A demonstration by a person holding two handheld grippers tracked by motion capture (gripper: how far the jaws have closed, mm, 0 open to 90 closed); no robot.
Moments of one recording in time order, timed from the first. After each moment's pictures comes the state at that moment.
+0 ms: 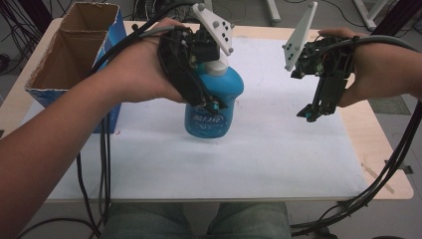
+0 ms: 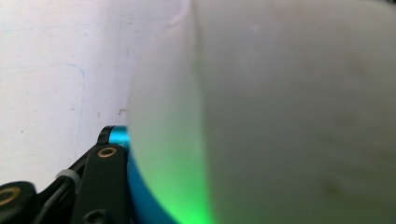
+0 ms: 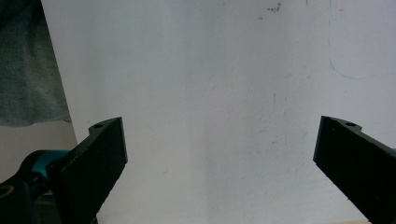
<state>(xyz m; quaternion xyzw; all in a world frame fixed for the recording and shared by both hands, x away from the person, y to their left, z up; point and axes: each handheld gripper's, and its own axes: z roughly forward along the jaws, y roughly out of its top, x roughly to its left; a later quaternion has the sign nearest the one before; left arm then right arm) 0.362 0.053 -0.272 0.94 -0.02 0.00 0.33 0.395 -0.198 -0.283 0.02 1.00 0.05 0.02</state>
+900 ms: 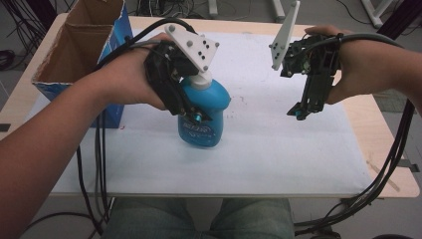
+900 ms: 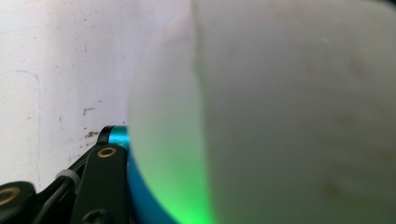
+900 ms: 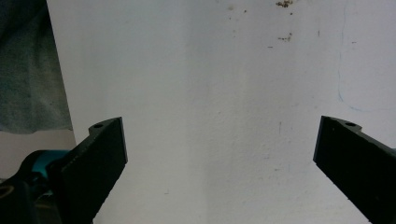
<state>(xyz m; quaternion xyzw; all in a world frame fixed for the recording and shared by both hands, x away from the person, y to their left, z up) 0.364 0.078 -0.309 0.93 -0.10 -0.04 0.36 0.395 -0.171 -0.291 0.00 1.00 0.05 0.01</state>
